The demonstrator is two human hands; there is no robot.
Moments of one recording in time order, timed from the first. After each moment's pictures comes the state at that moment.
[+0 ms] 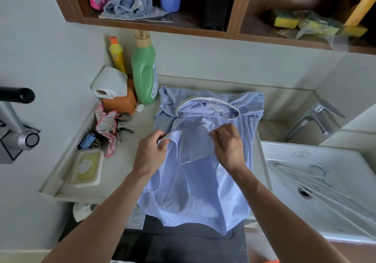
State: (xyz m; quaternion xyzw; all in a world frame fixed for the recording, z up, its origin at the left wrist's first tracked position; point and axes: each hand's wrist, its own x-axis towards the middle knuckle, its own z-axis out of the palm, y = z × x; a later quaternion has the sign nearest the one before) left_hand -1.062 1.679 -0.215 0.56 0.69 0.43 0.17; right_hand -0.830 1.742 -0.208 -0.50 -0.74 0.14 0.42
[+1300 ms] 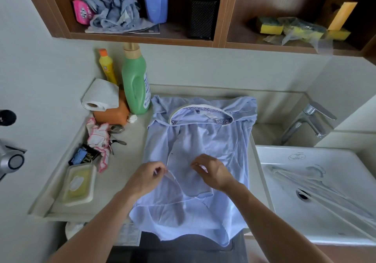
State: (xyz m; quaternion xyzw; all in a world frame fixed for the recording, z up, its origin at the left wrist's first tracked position) left_hand -1.080 1.678 -0.268 0.62 0.68 0.25 0.31; right_hand -0.822 1.739 -0.257 -0.41 -0.84 0.27 0.21
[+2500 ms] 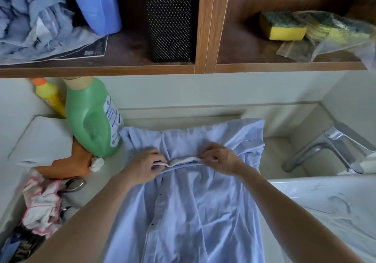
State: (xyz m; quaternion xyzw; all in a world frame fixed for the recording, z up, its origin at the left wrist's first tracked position) left_hand -1.089 1.937 -0.276 0.80 0.55 0.12 0.20; right_hand -0.781 1.991 -0.289 -0.46 -0.83 0.28 0.13
